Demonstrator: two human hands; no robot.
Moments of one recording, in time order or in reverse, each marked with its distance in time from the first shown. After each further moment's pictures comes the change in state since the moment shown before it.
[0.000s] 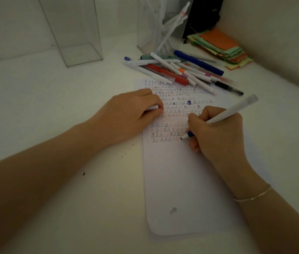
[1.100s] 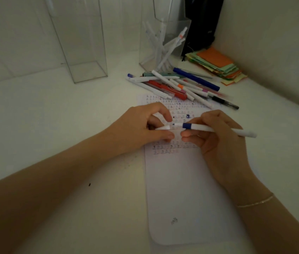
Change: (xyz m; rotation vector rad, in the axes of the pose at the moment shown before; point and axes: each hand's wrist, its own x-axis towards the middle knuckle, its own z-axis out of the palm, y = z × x) left_hand 0.004 0.026 -0.012 -0.532 -0.110 -0.219; right_hand 0.005 -0.007 -0.009 0.830 -0.178 0.129
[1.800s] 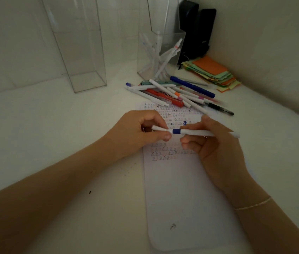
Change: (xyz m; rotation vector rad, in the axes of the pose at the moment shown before) left_hand 0.002 -0.002 -0.001 -0.088 0.115 0.033; right_hand 0.002 -0.002 -0.004 -0.002 -0.049 0.083
